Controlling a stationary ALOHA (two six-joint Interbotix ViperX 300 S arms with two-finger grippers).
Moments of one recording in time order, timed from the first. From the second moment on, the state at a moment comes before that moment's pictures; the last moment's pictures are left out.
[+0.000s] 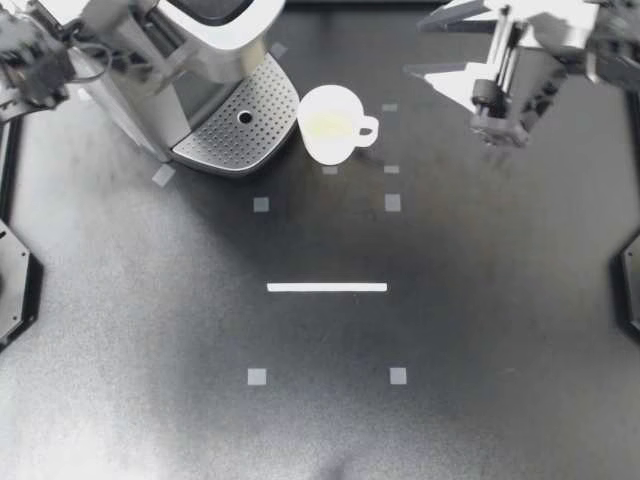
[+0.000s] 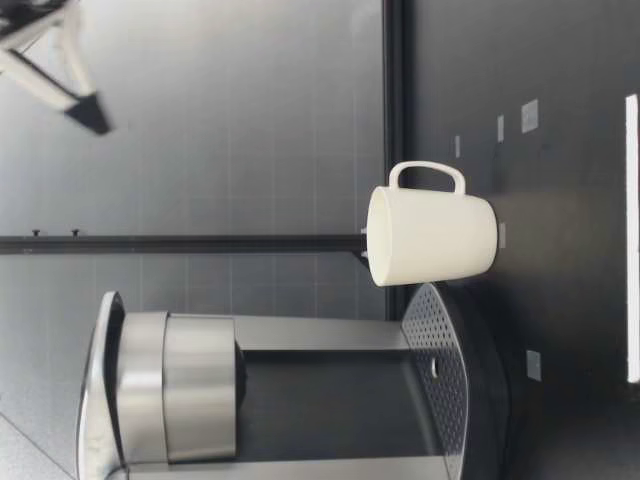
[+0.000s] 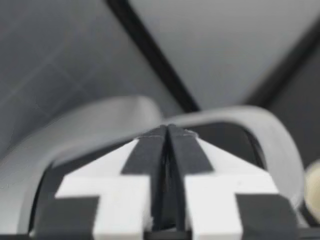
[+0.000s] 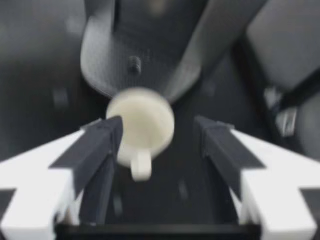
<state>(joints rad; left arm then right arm) 0.08 -0.41 0.34 1.08 1.01 -0.72 -0.41 -0.39 0.54 0.00 0.46 -0.29</state>
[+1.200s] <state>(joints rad) -0.01 -0.59 0.34 0.73 0.96 -0.60 -0.61 0.12 0.45 0.55 0.60 -0.90</state>
